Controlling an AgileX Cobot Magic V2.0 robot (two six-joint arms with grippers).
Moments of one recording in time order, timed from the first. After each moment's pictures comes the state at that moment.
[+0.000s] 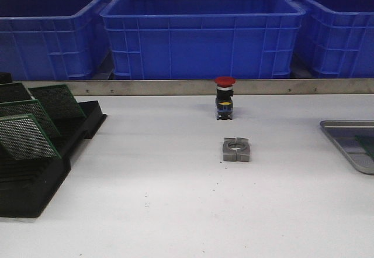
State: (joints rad) left arm -0.02 1.31 -0.87 -0.15 0.80 1.37; right arm -0.23 1.59 -0.74 1.15 0.19 -1.24
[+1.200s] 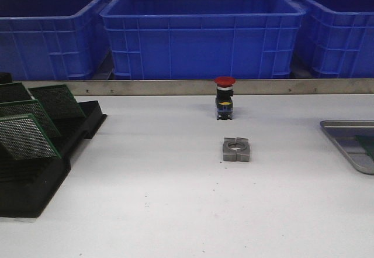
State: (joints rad) left arm -0.02 1.52 -0.87 -0.13 0.58 1.37; right arm -0.23 1.59 -0.74 1.15 0.19 -1.24
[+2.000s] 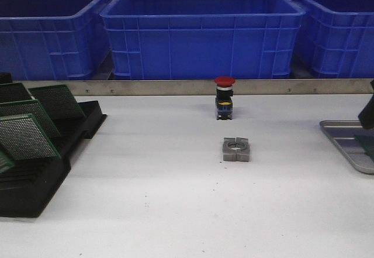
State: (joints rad) left arm -0.11 1.30 -0.87 -0.44 1.07 1.37; right arm -0.19 1.59 -0.74 1.14 0.38 -1.28
